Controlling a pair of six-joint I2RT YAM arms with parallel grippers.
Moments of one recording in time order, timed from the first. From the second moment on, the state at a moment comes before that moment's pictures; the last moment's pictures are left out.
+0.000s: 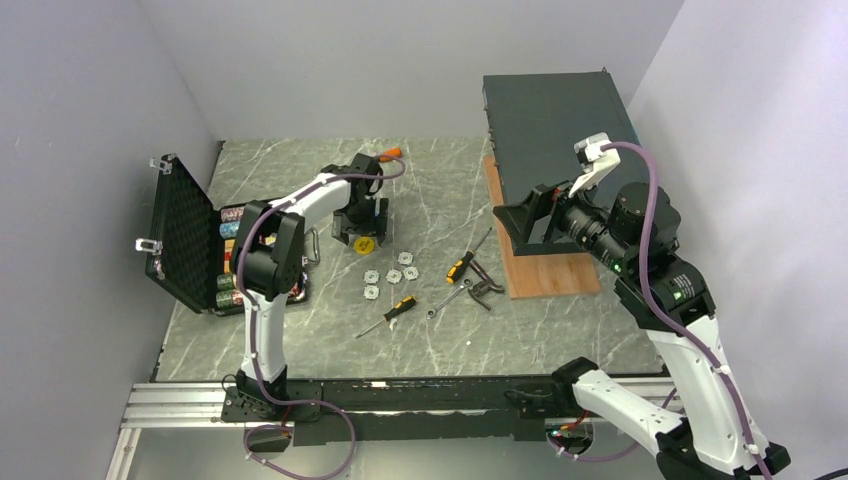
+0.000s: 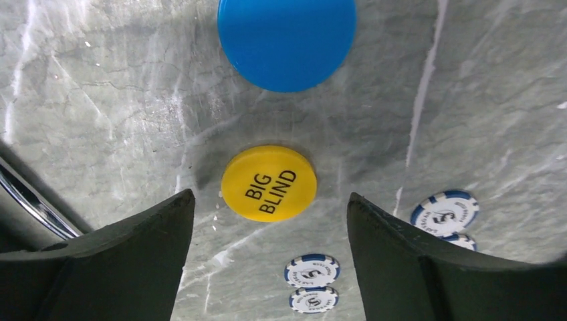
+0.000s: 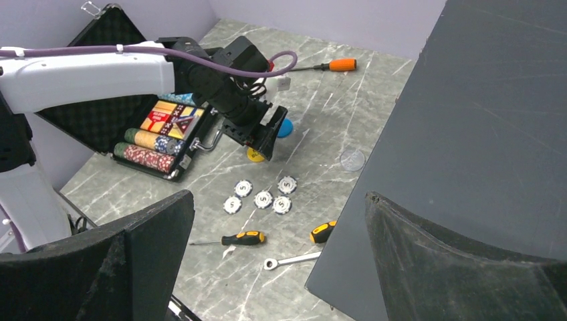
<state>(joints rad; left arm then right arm) -0.40 2.08 1.61 -0.81 -0.03 -0.35 0.45 0.86 1.36 -0.66 -0.16 0.21</state>
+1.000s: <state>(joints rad) -0.44 2.15 1.65 -0.86 -0.13 -0.33 0.45 0.87 1.36 -0.66 -0.17 0.23</state>
